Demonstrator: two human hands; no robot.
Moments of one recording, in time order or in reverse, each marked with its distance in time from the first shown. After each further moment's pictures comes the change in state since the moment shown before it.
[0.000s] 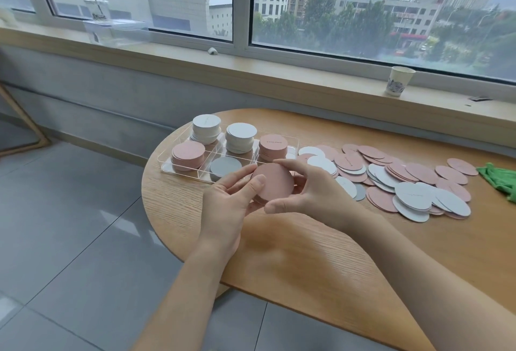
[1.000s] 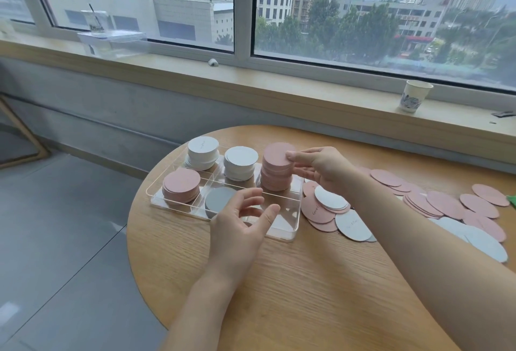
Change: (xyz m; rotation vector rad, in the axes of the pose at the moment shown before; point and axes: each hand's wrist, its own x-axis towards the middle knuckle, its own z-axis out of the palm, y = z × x) left_hand 0.051 -0.018 0.009 0.534 0.075 0.235; right_hand 0.153 0.046 -0.056 0.636 0.173 0.410
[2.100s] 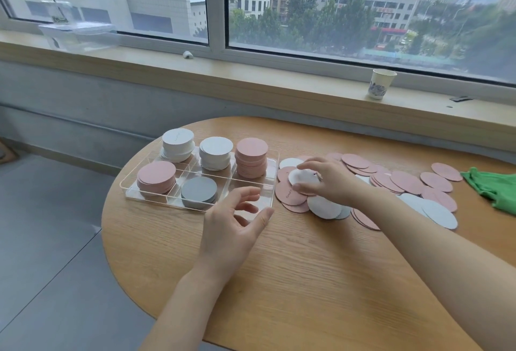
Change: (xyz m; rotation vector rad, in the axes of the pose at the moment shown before) left_hand -0.024 0.002 0.014 0.135 -0.126 0.176; right_hand -0.047 0.040 -0.089 -1.271 -0.012 -0.310
